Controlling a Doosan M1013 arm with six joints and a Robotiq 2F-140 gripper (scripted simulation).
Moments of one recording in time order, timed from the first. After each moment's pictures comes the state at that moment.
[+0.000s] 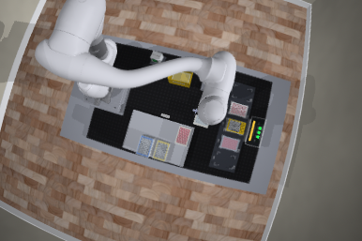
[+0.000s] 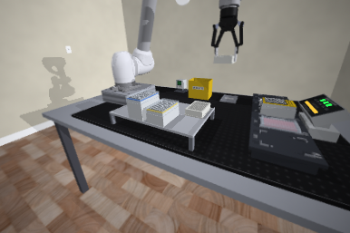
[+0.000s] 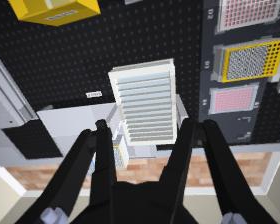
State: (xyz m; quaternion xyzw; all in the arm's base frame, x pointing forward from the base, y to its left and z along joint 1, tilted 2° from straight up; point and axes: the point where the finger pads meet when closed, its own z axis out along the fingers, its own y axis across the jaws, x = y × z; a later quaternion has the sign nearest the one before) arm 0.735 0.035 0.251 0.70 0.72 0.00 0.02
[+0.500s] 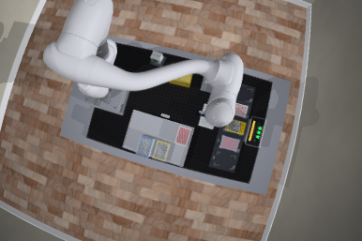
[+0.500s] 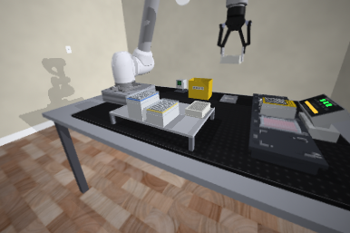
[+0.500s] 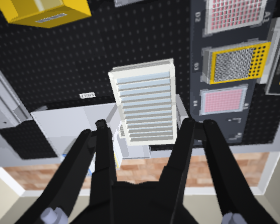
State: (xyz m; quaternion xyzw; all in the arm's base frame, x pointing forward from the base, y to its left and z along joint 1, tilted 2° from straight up) arm 0.765 0.036 0.252 0.70 0.72 0.00 0.02
